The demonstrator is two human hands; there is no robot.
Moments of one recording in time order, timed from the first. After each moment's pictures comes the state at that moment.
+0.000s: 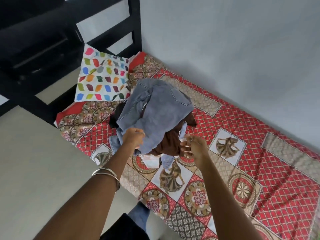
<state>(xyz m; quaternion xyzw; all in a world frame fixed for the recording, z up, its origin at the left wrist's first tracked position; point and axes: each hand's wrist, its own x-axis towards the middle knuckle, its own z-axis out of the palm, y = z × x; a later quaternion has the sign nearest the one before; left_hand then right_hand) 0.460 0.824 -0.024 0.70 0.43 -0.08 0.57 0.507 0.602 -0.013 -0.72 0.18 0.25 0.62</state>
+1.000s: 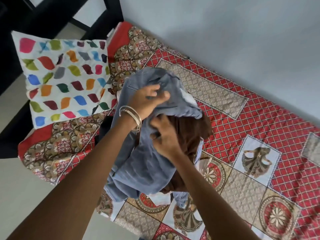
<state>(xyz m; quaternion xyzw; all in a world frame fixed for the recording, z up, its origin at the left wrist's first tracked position) 0.785 0.946 -0.130 0.79 0.18 -0.13 0.57 0.731 0.814 -0.176 -0.84 -0.22 0.07 0.50</state>
